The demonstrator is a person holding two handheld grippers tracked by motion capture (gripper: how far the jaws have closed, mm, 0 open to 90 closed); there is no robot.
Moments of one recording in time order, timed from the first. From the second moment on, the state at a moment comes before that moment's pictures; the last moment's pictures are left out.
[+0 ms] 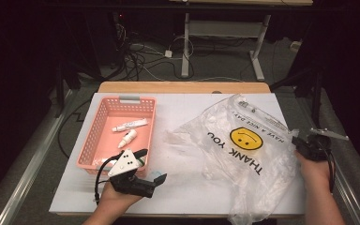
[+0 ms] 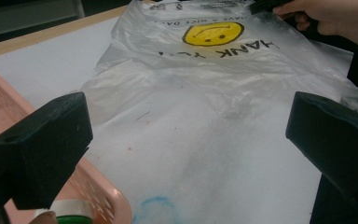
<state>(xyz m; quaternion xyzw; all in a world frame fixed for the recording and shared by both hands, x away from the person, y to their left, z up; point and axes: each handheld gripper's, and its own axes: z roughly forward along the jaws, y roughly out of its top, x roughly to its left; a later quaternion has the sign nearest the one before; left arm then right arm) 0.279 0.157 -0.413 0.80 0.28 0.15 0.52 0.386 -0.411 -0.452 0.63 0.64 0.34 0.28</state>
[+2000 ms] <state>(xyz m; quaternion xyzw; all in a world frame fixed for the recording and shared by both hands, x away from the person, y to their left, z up) 0.282 0.151 -0.417 0.80 0.28 0.13 0.52 0.449 -0.356 -0.455 0.56 0.74 0.31 0.23</state>
